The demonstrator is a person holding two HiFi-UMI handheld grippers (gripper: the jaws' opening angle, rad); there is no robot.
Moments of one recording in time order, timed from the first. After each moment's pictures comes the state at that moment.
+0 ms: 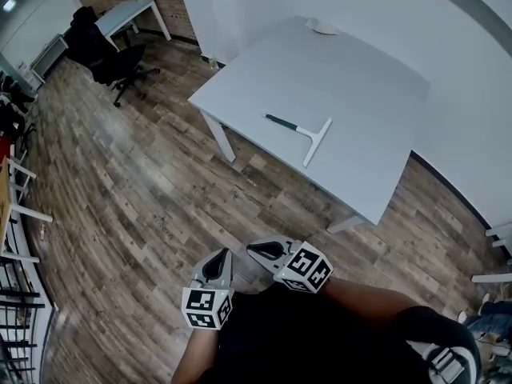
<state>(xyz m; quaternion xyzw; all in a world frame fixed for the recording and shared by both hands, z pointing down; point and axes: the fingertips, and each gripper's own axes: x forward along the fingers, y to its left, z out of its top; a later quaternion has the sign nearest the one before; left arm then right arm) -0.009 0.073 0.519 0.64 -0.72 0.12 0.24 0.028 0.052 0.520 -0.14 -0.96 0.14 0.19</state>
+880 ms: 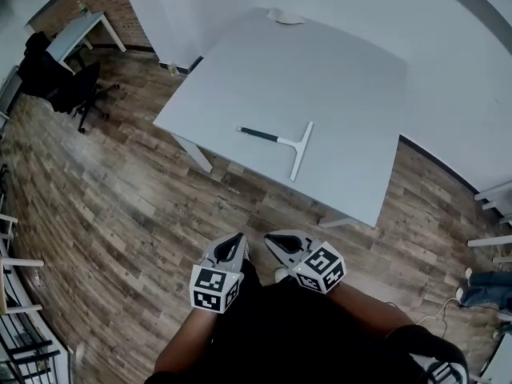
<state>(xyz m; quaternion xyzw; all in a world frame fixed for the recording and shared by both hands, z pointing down) -0.044 -0.074 0.540 0.76 -0.58 0.17 0.25 0.005 -0.082 0.537 0.07 -0.96 0.19 0.18</state>
